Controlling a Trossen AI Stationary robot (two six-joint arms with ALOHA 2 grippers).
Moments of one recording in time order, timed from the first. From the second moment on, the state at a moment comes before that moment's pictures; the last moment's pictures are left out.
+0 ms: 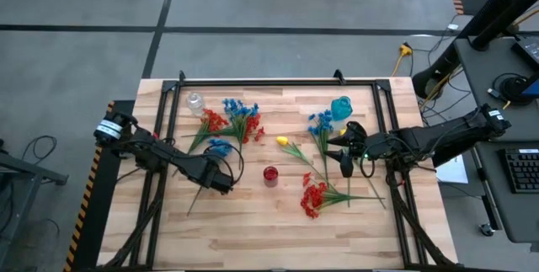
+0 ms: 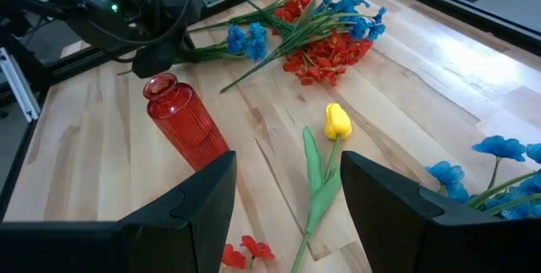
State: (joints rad) left arm -0.34 1.60 0.82 -0.92 -0.22 -1.47; right arm 0.21 0.81 0.51 -0.18 0.38 0.49
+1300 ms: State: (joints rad) left arm -0.26 0.84 0.83 -0.09 -0.87 0.08; right arm 0.21 0.83 0.51 -0.09 0.39 0.40
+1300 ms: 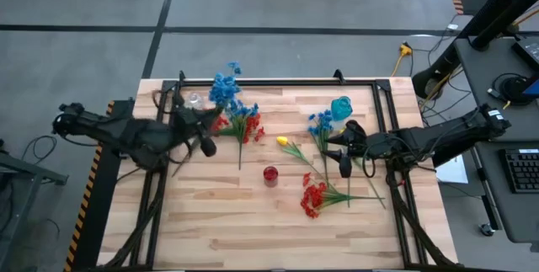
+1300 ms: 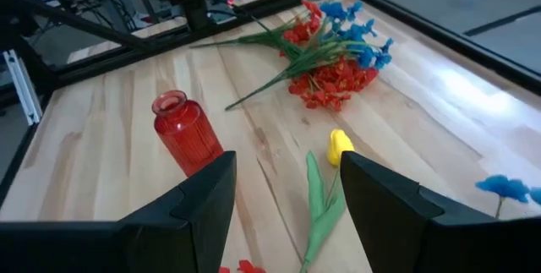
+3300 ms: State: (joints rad) left arm 0.68 0.80 0.26 0.72 -0.72 0.18; right arm 0.21 0.97 0.51 0.09 0.40 0.39
